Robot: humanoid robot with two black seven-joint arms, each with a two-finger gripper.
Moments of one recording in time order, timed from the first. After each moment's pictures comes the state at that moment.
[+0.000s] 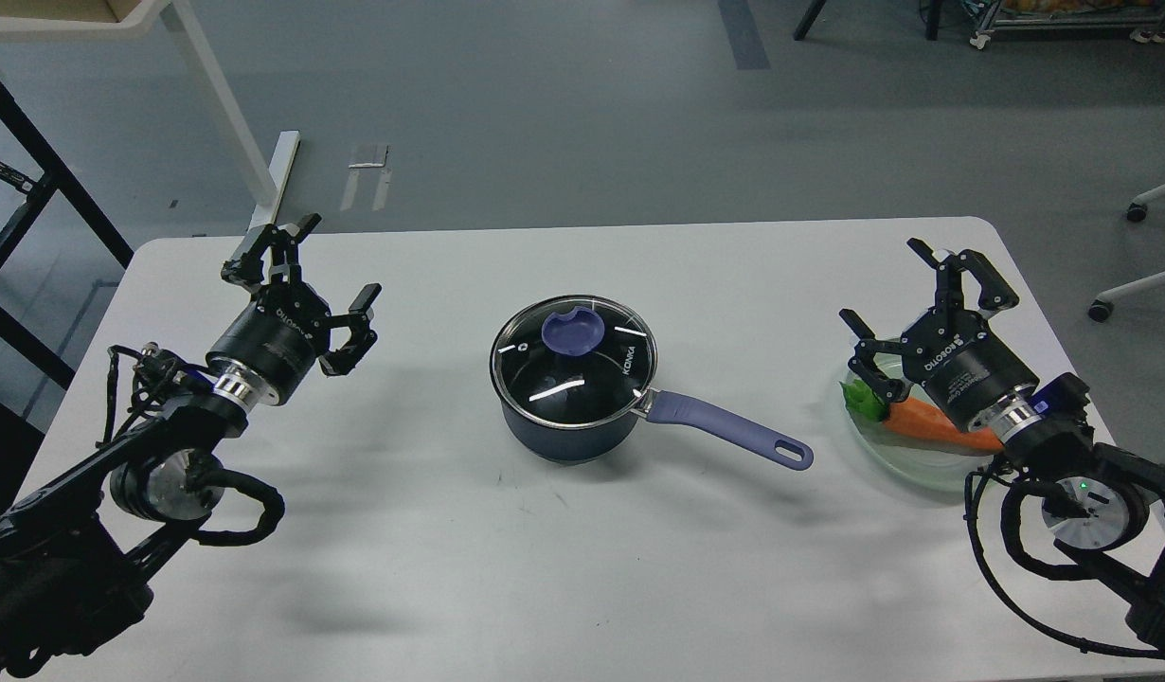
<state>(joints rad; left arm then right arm) -0.41 0.44 -0.79 -1.08 0.17 -0.24 -0.38 0.49 -0.59 0.50 1.03 0.05 0.45 0.49</state>
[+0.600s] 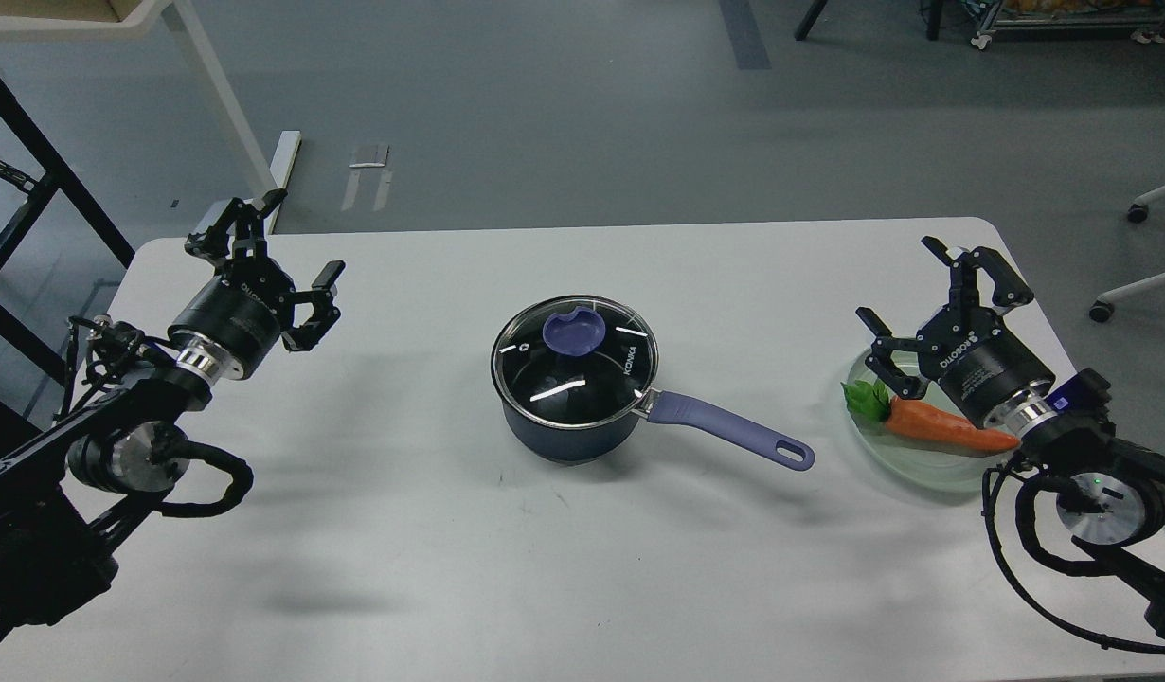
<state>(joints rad) -0.49 0.52 -0.77 -1.02 0.16 -0.25 -0.38 0.51 -0.67 0.49 1.04 0.03 0.43 0.49</state>
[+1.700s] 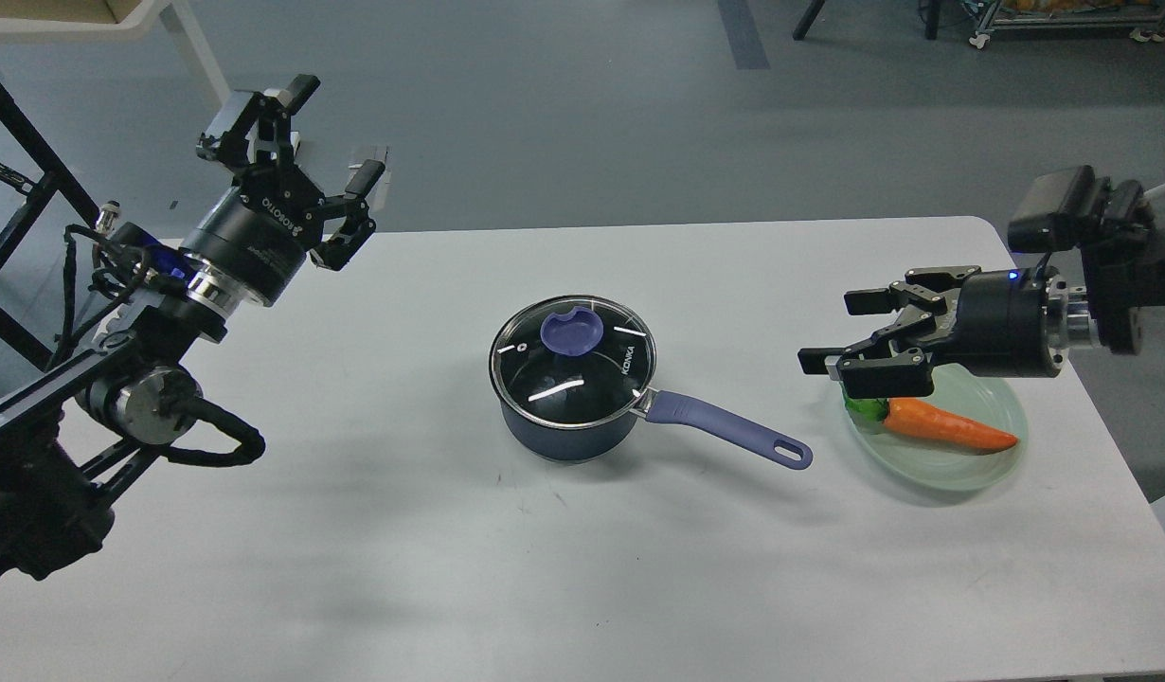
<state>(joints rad) -0.57 0.57 -0.75 -1.26 0.30 -0.20 -0.45 1.32 -0.95 -0.18 1.52 -1.66 0.18 0.49</state>
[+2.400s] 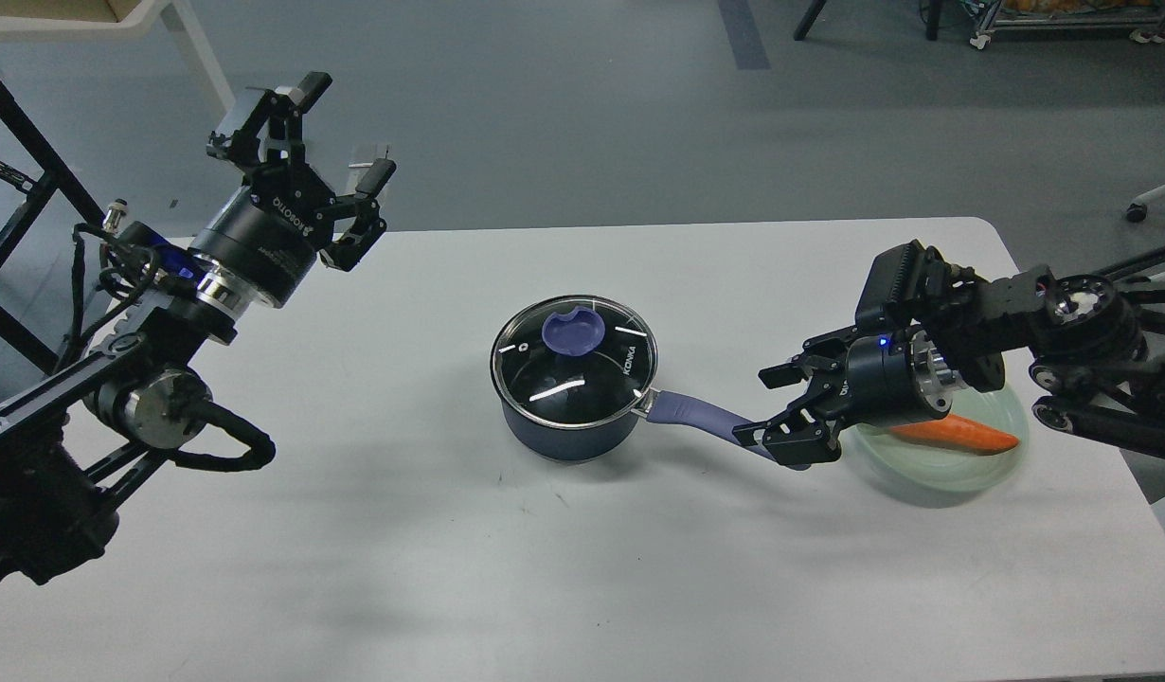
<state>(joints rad) -0.57 0.57 -0.75 -1.31 0.30 -0.15 -0.45 1.34 -0.69 -0.42 1.33 -1.66 0.08 0.49</state>
